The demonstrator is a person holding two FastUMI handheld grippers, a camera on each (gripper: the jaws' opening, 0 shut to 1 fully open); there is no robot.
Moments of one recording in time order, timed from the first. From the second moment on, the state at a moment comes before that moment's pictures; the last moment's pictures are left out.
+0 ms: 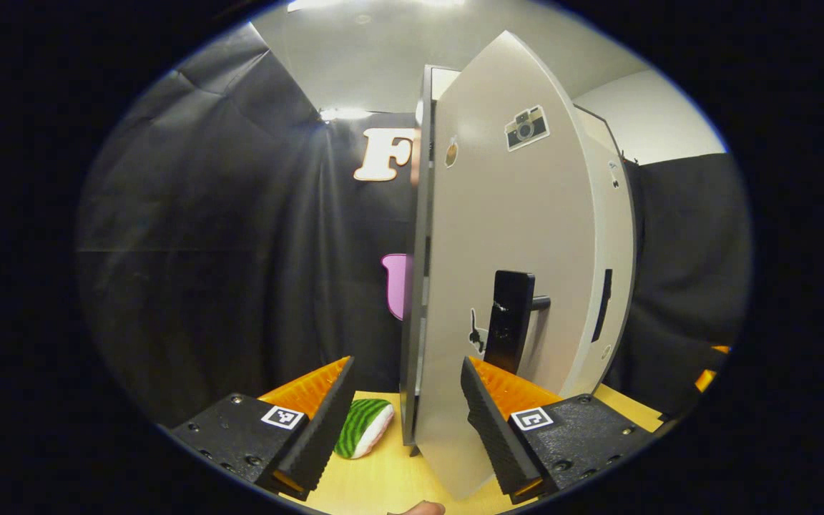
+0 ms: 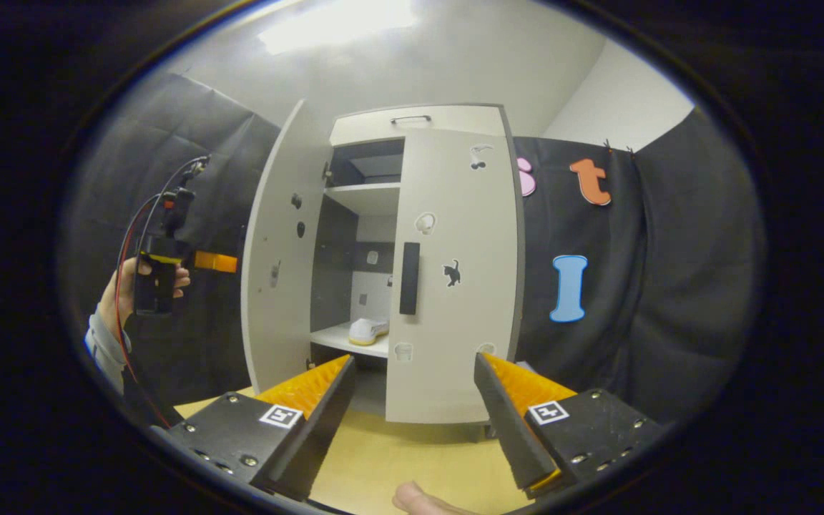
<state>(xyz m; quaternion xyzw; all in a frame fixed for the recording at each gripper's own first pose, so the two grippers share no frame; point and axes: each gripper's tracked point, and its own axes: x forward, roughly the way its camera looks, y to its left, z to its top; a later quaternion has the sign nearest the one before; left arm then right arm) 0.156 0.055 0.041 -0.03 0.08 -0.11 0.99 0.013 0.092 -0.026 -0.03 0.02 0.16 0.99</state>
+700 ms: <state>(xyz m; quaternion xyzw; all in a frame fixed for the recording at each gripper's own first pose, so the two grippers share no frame) 0.159 -0.039 -0.019 -0.03 0.12 -0.11 0.99 0.030 0.072 -0.041 0.04 0.03 0.14 0.99</state>
